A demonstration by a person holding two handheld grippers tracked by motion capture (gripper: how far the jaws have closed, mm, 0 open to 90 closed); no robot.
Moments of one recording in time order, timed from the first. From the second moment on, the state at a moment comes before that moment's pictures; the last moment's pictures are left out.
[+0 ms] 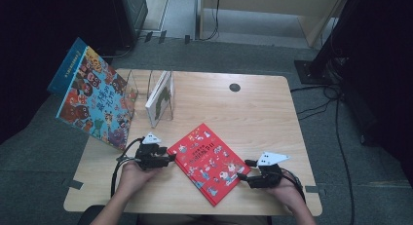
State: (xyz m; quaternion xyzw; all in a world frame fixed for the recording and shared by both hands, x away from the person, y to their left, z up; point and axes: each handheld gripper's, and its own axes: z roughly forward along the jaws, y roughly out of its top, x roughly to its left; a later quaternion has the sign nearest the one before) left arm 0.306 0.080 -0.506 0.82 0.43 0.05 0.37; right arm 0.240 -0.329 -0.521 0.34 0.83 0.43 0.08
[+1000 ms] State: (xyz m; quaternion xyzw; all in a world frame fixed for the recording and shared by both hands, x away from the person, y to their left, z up) left arm 0.334 0.059 -0.507 0.81 0.45 0.05 0.38; right arm 0.234 -0.329 -0.521 0.30 0.86 0.41 0.09
